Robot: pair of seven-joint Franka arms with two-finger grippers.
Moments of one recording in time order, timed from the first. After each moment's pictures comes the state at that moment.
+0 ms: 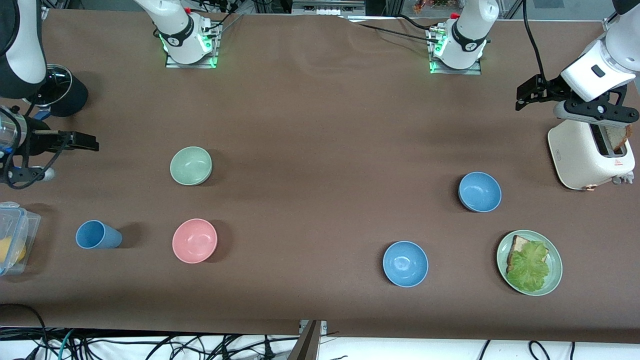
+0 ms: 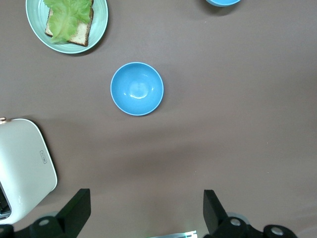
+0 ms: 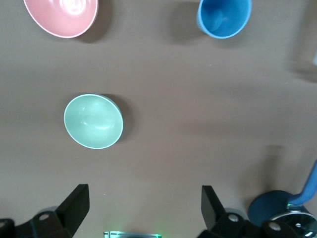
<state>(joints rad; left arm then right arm) -0.11 -0.12 0.05 -1.81 -0.02 1.59 0.10 -0.03 0.27 -0.02 -1.49 -0.02 1.51 -0.11</state>
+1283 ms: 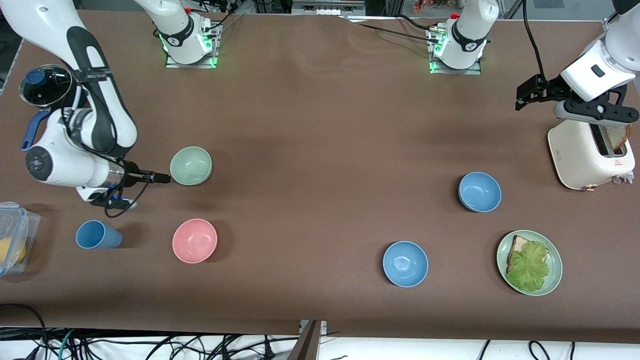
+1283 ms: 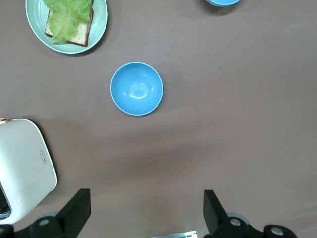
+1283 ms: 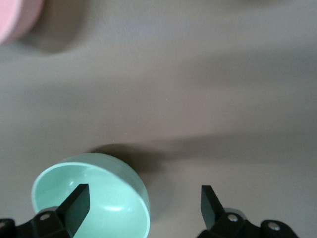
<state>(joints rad) -0.11 -0.12 0.05 -1.81 -0.02 1.59 0.10 -0.02 0.43 0.00 -1.97 0.18 2.17 -0.01</state>
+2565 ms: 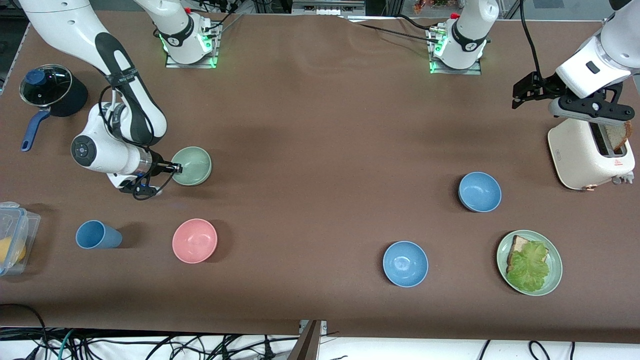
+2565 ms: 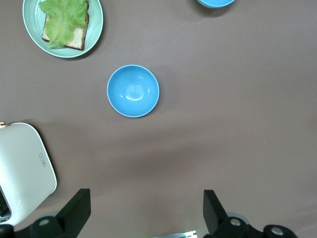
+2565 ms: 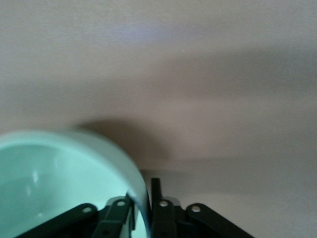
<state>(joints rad) -0.11 -0.12 0.03 -1.80 -0.02 1.59 0.10 -0.01 0.41 0.04 -2.14 0.19 2.34 0.00</state>
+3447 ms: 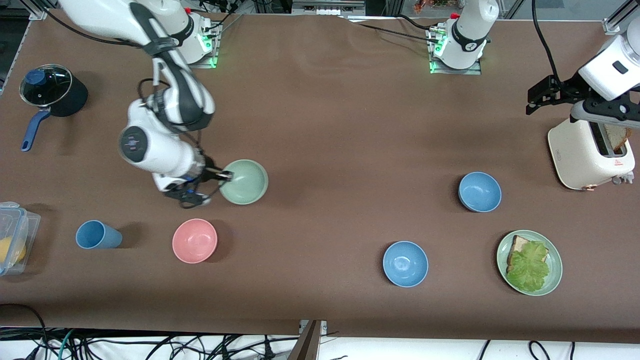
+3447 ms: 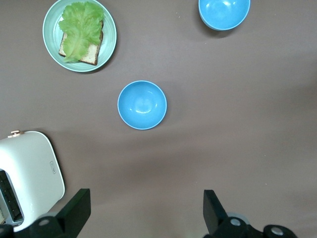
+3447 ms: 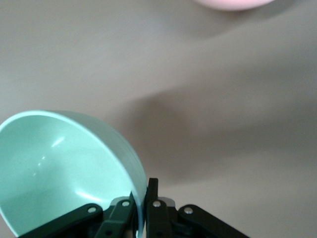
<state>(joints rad) -0.10 -0.04 0.05 -1.65 -0.02 1.55 0.10 0.20 0.45 0.24 -1.83 0.19 2.25 0.61</state>
